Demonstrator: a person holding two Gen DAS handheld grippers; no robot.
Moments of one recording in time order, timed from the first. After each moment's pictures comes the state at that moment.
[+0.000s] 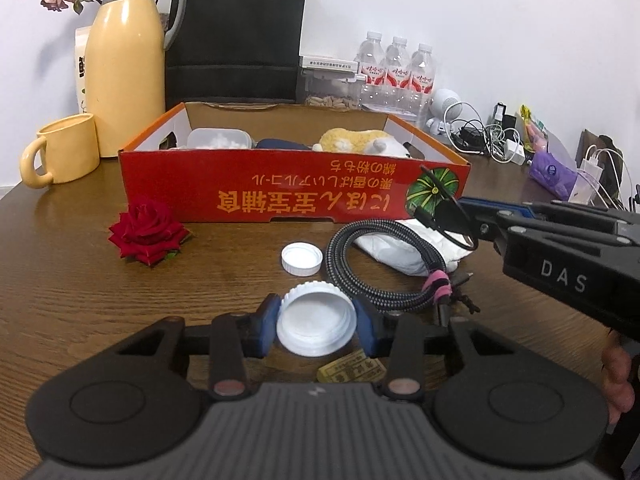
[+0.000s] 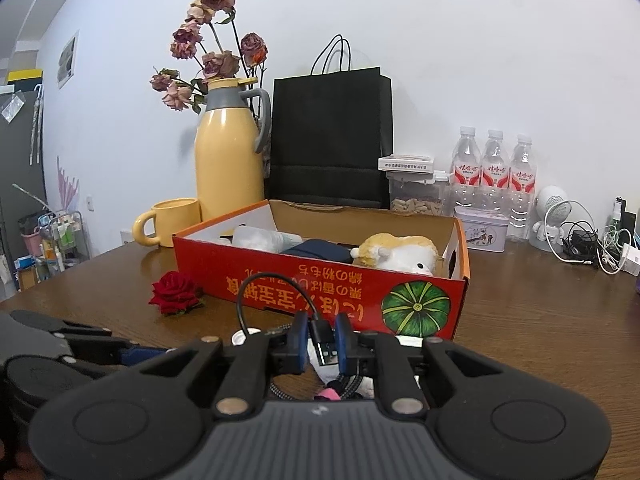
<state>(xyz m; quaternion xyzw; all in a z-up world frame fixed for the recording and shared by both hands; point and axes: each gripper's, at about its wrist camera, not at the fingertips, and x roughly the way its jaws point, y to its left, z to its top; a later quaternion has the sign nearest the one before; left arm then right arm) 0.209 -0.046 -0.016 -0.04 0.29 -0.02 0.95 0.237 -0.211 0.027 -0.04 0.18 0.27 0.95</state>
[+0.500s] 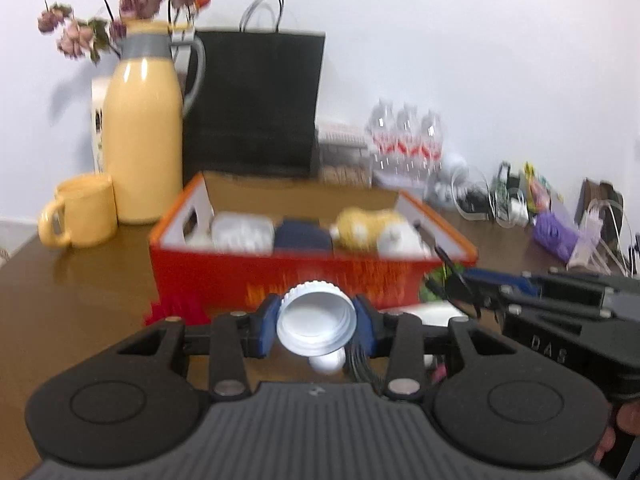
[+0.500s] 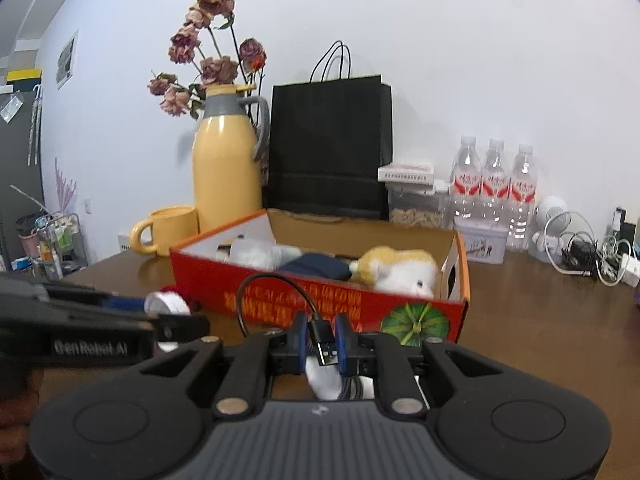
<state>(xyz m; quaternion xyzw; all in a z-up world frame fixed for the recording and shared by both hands) 0.218 -0.021 0.040 -0.05 0.22 -0.01 0.97 0.248 -0.206 0.047 -0.04 0.17 0.26 0.95</state>
